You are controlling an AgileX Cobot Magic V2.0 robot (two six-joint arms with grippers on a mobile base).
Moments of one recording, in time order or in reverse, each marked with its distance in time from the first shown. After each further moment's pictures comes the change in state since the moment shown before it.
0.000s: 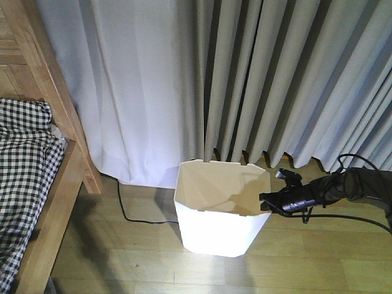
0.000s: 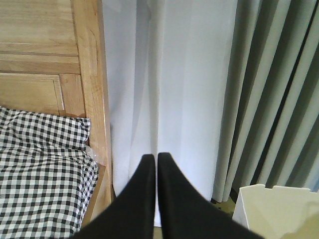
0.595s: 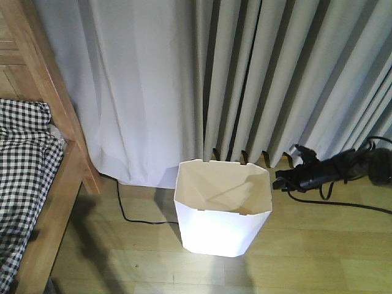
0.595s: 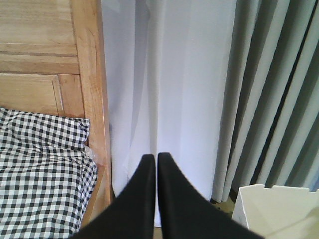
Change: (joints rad) left arm 0.000 0.000 0.000 0.000 0.000 0.000; right arm -0.086 -0.175 0.001 -0.199 0.216 0.095
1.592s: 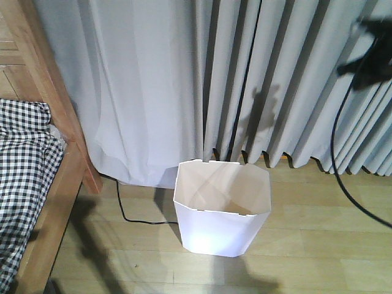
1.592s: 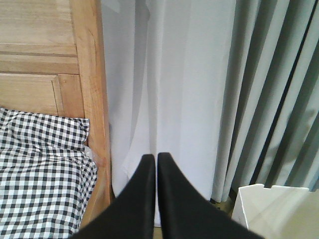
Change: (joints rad) left arm 0.000 0.000 0.000 0.000 0.000 0.000; right arm 0.026 -0.870 0.017 -0.801 0.339 0.626
